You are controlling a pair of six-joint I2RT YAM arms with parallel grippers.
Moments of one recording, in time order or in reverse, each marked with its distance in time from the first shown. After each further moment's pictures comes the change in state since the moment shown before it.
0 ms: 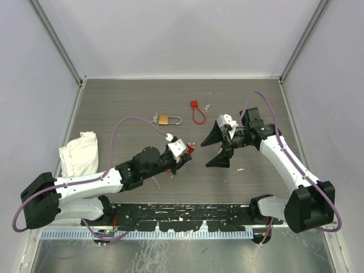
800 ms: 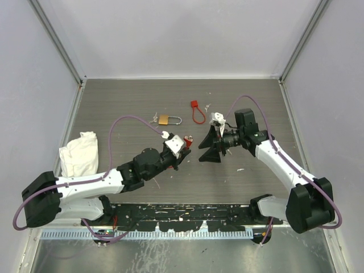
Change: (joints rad) left arm -0.026 0.004 -0.004 0.089 -0.174 -0.019; right arm 0.065 0.006 -0.092 0.355 0.182 0.408
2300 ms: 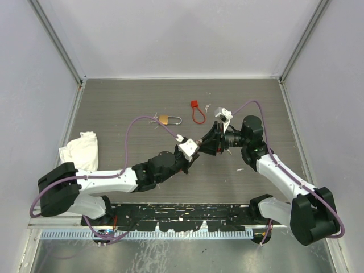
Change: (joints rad) left arm -0.084 0.191 0.076 0.035 -0.104 -0.034; right arm 0.029 -0.111 -0.256 0.830 0.092 0.745
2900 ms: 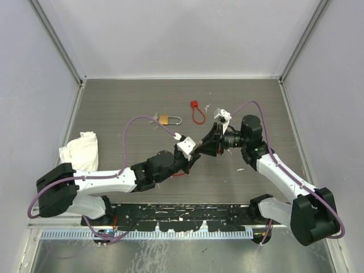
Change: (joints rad) left arm 0.000 -0.017 0.005 -0.001 0.024 -0.074; right arm 0.001 -0.006 0.013 -0.088 -0.005 -0.066
